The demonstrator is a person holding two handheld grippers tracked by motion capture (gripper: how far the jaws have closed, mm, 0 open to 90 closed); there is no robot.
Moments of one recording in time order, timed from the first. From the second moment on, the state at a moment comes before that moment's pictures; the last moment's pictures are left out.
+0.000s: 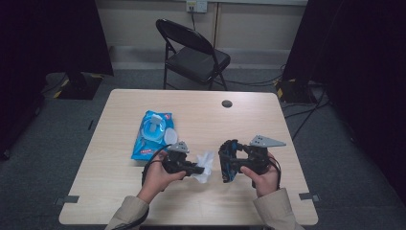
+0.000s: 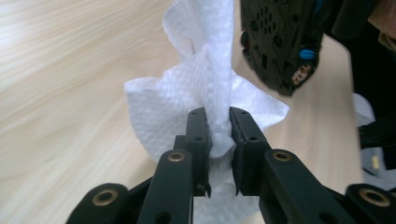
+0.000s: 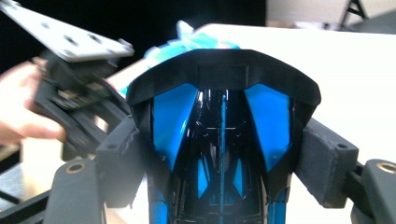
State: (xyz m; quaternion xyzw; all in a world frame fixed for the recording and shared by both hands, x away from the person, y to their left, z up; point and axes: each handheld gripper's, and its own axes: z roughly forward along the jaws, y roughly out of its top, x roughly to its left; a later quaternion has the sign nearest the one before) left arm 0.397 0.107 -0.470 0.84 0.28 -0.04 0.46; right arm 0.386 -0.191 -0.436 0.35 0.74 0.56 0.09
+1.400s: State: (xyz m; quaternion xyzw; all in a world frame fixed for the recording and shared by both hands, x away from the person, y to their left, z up) left arm 0.394 0.146 -0.498 0.85 0.31 0.04 0.42; right arm 0.452 -0.173 -0.491 0.43 0.79 0.40 0.16
